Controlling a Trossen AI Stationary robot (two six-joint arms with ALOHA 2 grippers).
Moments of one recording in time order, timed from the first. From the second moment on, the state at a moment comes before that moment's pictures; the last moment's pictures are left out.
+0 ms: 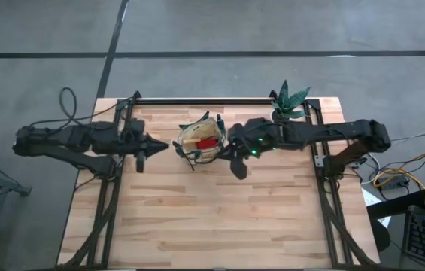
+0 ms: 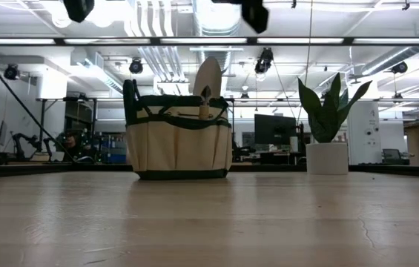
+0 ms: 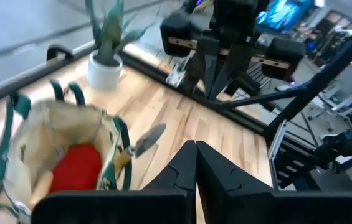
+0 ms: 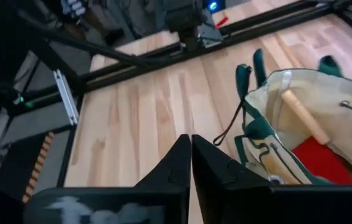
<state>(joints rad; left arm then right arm) -0.12 0.74 0.93 -0.44 -0.23 -0.52 0.01 1.51 1.36 -0.36 -0.09 0.36</state>
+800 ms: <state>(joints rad) -0.12 0.28 0.77 -0.75 -0.34 -0.32 0.05 1.31 1.22 -0.53 -0.02 0.28</state>
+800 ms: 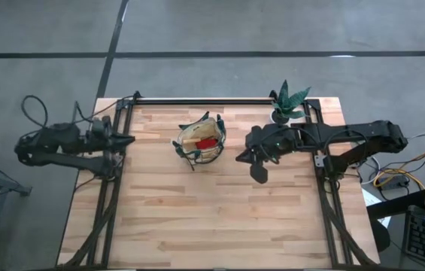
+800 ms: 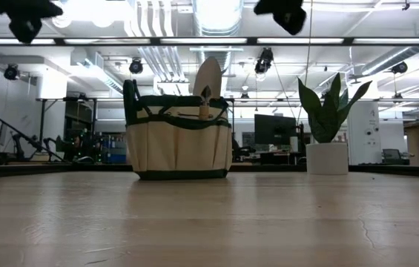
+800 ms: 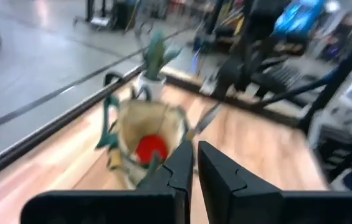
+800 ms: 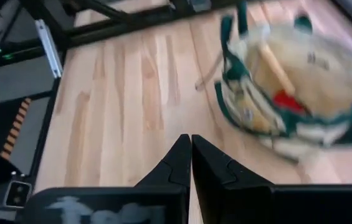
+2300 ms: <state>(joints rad) -0.12 0.02 0.26 -0.33 -0.30 -0.22 0.08 0.34 0.12 0.33 0.00 0.26</state>
